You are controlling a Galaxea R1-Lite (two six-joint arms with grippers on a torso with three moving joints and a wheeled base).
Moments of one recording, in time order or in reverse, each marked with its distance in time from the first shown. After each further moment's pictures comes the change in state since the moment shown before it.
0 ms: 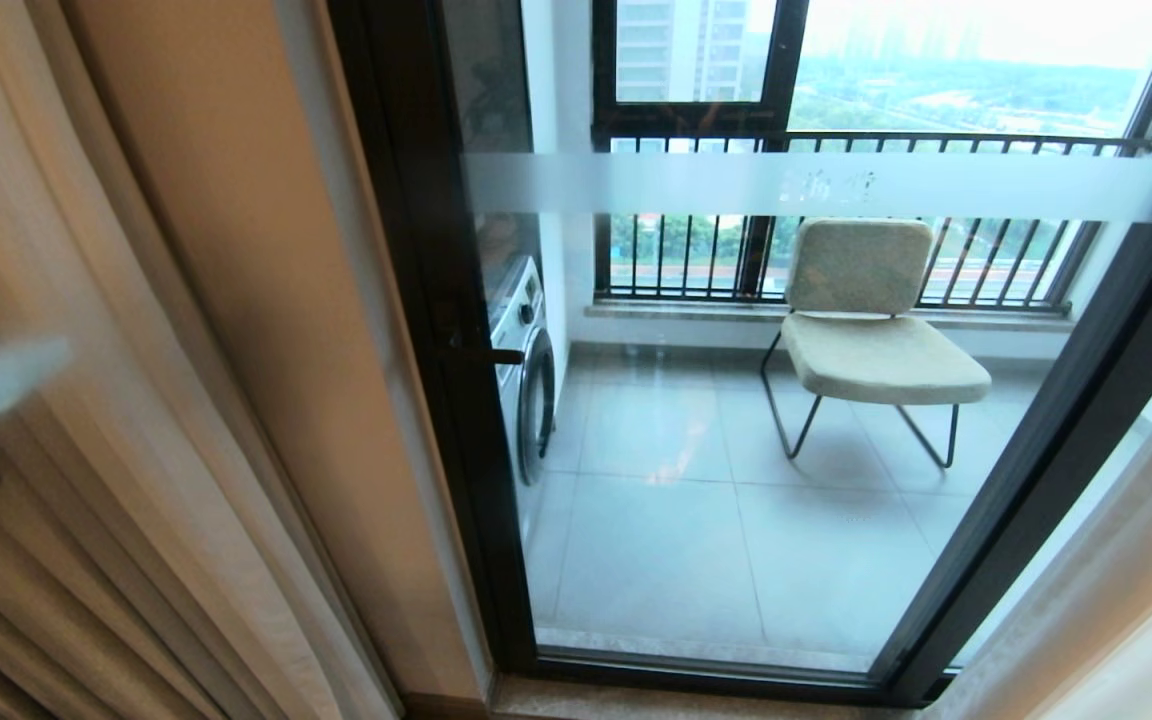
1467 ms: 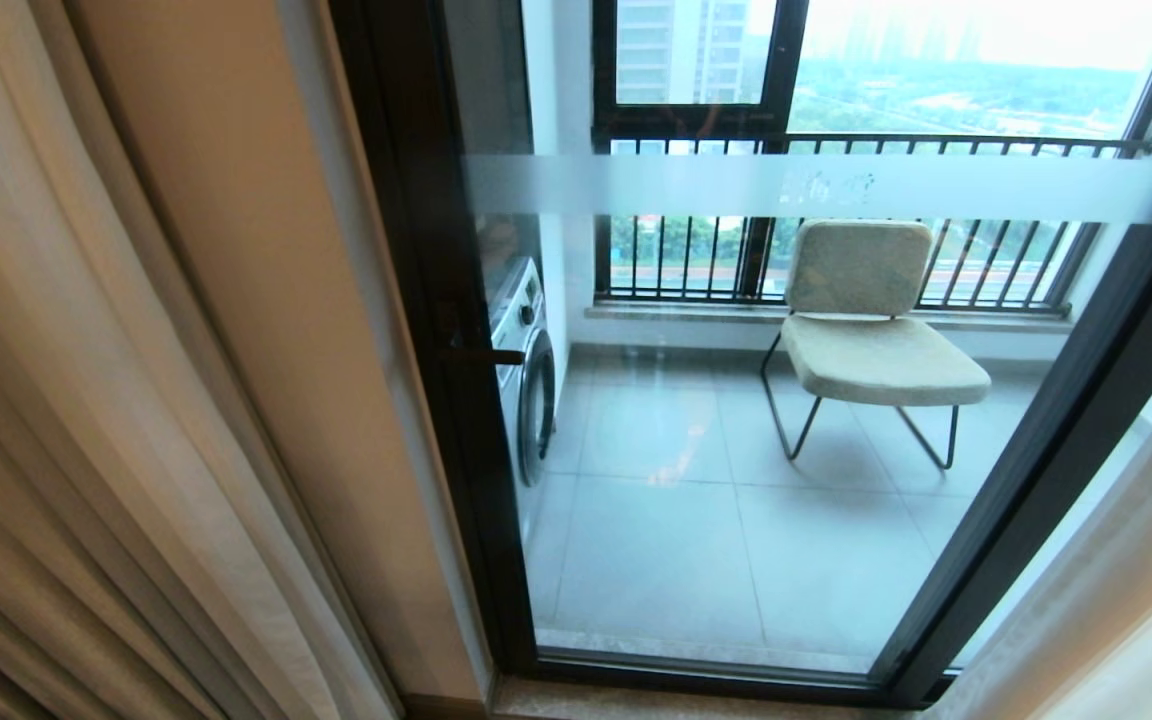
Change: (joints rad) left arm -0.011 -0.920 0.634 0.182 0.113 0.129; right arm 0.000 0.000 0.000 0.000 0.000 0.000
